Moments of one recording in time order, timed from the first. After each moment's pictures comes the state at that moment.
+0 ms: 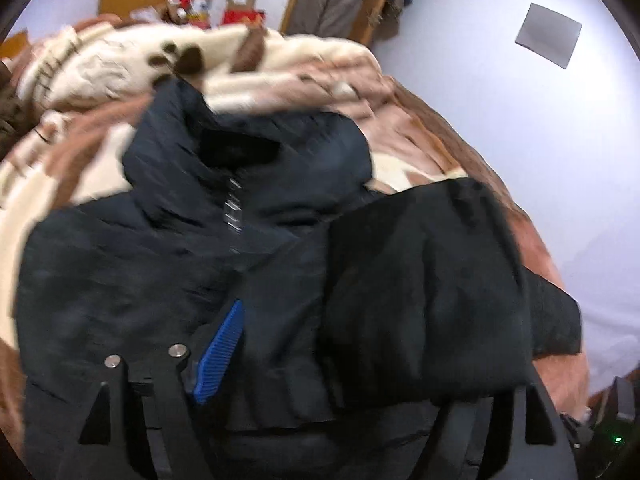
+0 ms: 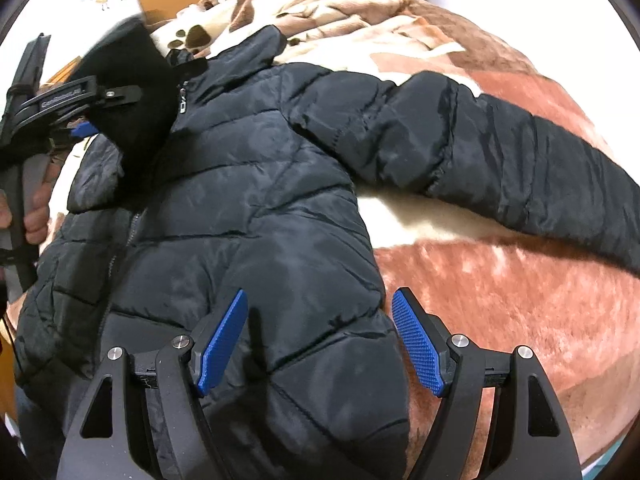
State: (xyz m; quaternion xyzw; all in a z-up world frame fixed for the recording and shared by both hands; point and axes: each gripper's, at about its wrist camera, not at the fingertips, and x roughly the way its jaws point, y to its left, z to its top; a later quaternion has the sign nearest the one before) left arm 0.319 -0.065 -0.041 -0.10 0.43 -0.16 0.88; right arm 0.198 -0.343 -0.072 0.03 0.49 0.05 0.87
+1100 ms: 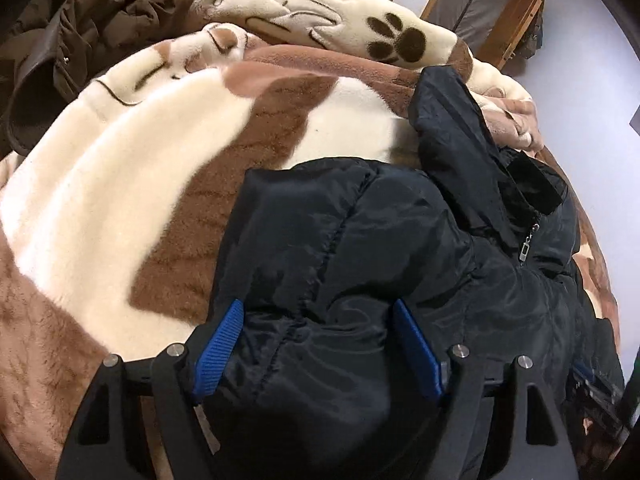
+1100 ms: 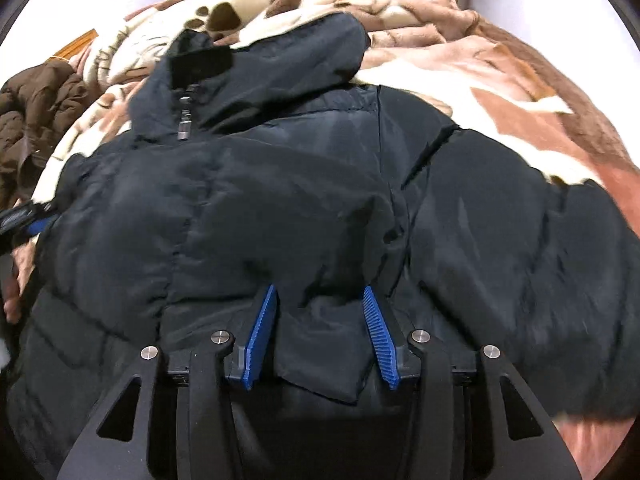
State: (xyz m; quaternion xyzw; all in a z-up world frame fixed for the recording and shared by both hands) left arm 0.360 0.149 -0.125 -0.18 0.46 0.02 0.87; right arm 0.372 -0.256 -0.110 -0.03 0.48 0.09 0.87
